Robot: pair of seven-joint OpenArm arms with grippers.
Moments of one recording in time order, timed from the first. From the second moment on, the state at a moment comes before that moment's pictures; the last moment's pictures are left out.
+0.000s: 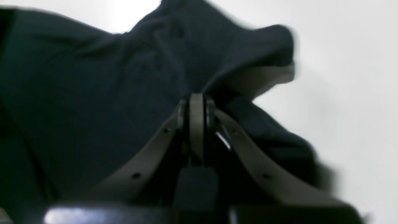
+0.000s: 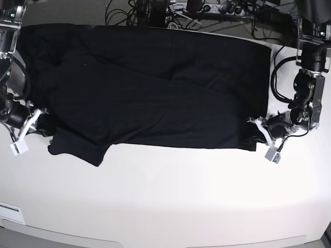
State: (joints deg) left arm -18.0 -36.1 13.8 64.1 -49.8 -34.8 37.5; right arm 3.7 36.3 13.2 79.0 54.5 39.9 -55.7
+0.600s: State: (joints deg) left arm -17.9 -37.5 13.9 69.7 -49.8 -39.5 38.8; right arm -14.9 44.6 14.7 99.9 48.4 40.3 -55.5
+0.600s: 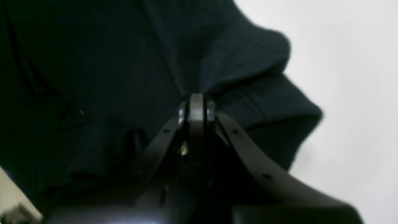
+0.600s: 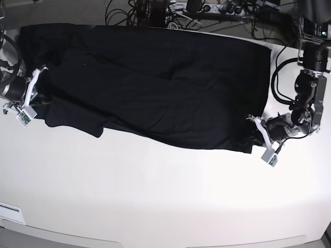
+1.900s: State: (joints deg) left arm -7.1 -57.0 14.1 90.4 -65.1 -41.6 46.4; right arm -22.4 44.1 26.7 100.0 58.9 40.3 -60.6
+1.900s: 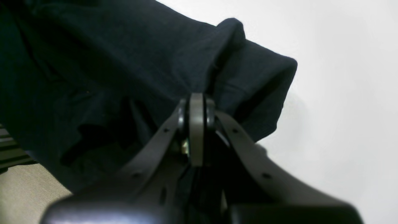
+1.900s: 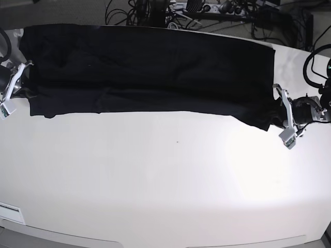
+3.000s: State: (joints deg) left arm -7.1 -57.1 14.1 90.4 -84.8 -41.5 69.2; right arm -22.4 44.1 26.7 100.0 59.1 38.6 -62.3
